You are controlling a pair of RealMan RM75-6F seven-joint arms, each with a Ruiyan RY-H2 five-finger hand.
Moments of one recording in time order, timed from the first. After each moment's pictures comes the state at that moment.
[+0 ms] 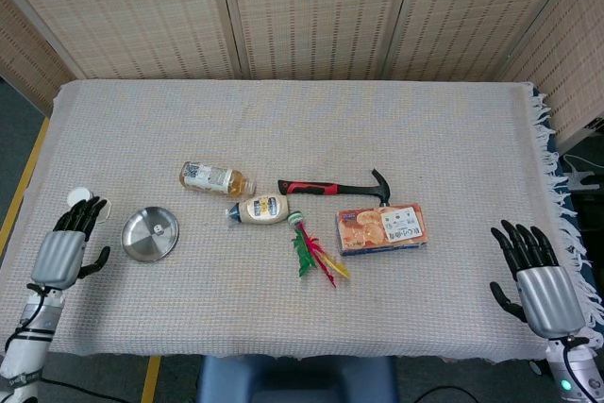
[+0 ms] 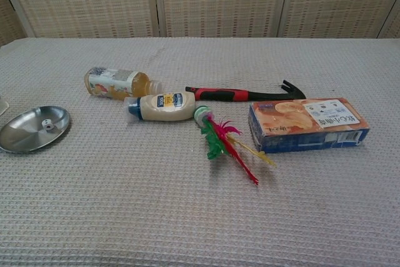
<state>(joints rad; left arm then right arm) -0.33 -1.36 -0.10 -1.22 1.40 1.25 -0.10 0.05 -1.12 0.01 -1.67 -1.61 1.51 -0.15</state>
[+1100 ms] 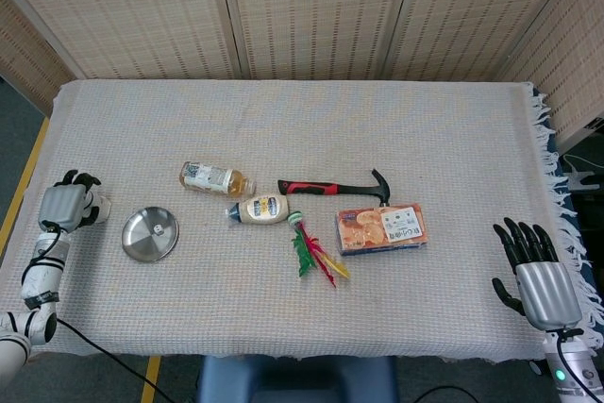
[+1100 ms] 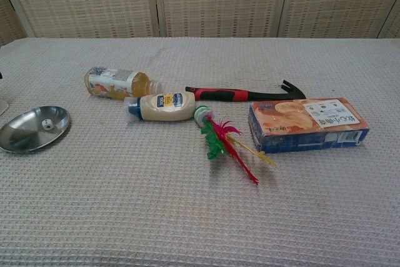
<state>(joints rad) -0.58 -1.64 -0.16 -0.52 1.29 0.83 -0.20 0.07 -1.14 0.03 -1.66 -1.53 1.46 -0.20</state>
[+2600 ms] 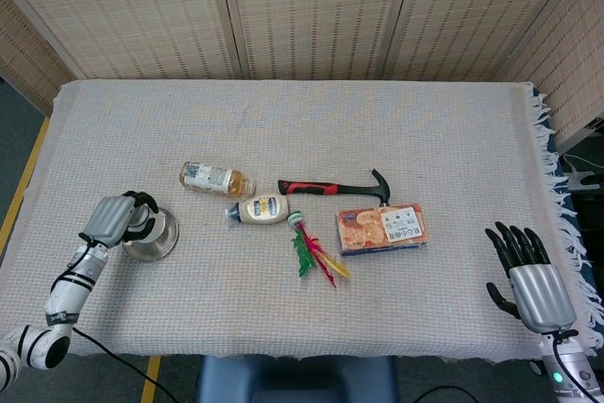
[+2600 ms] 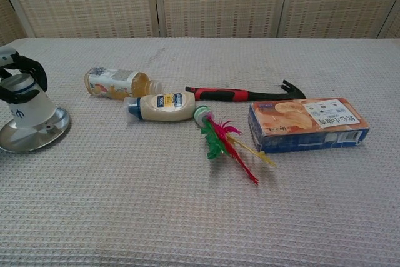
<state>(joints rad) -0.56 -1.41 -0.14 -1.14 1.36 0.95 -0.25 0.08 -1.13 0.01 -1.67 -1.55 1.44 -0.18</state>
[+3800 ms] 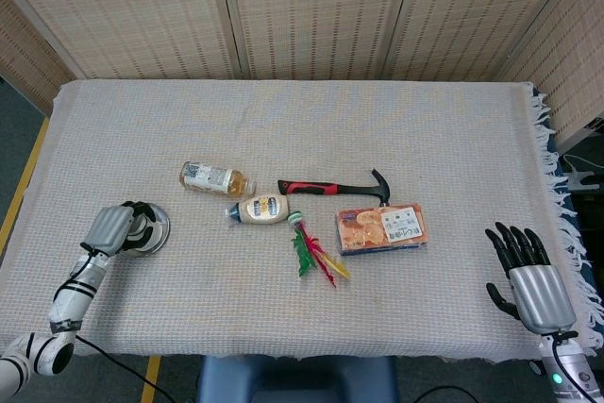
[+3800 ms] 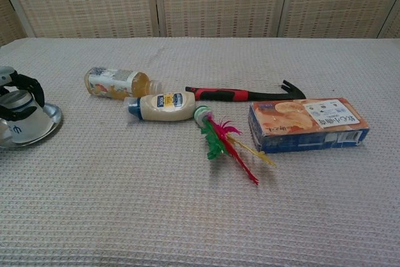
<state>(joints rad) -0.54 -1.51 -0.10 -0.99 1.40 1.00 -0.34 0.08 -1.14 0.01 -1.67 -1.55 1.45 -0.19</state>
